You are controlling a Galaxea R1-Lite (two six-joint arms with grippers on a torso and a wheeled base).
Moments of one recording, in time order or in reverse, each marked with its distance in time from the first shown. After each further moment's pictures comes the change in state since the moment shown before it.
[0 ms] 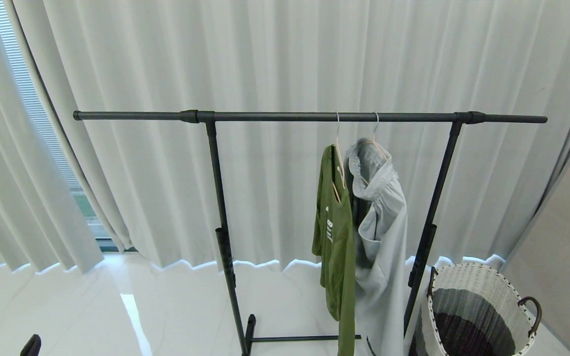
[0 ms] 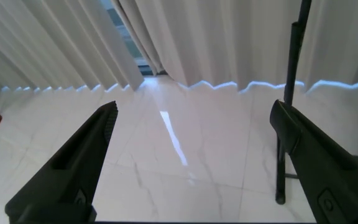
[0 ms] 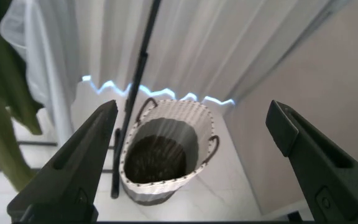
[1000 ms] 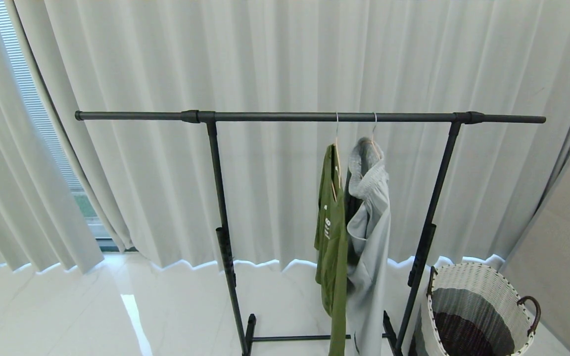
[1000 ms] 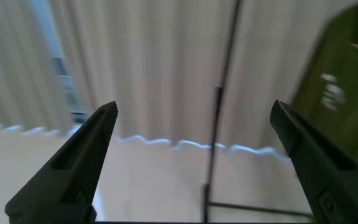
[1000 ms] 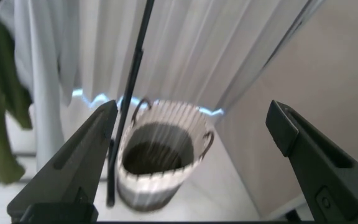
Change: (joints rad) left arm -0.001 -0.568 0.006 0.323 -0.264 -0.242; right arm -0.013 -0.571 0.233 0.250 0.006 0.005
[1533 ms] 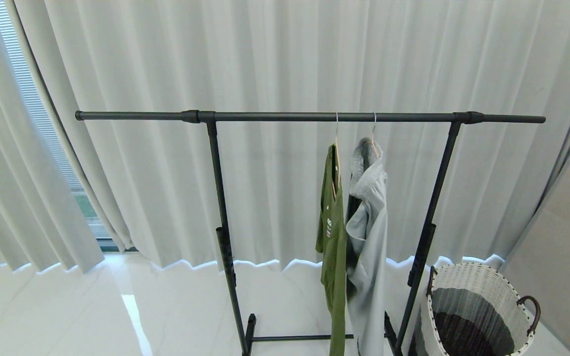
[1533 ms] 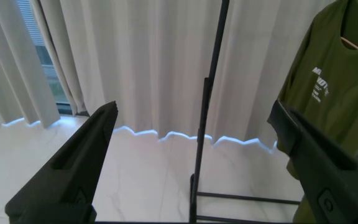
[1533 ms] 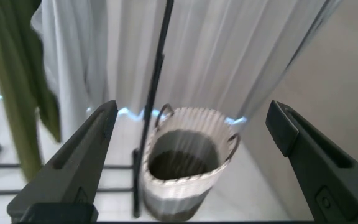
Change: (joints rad) left arm 0.000 -0.002 0.000 0.012 -0.006 -0.021; right arm 0.004 -0.150 0.146 -0.068 0.054 0.137
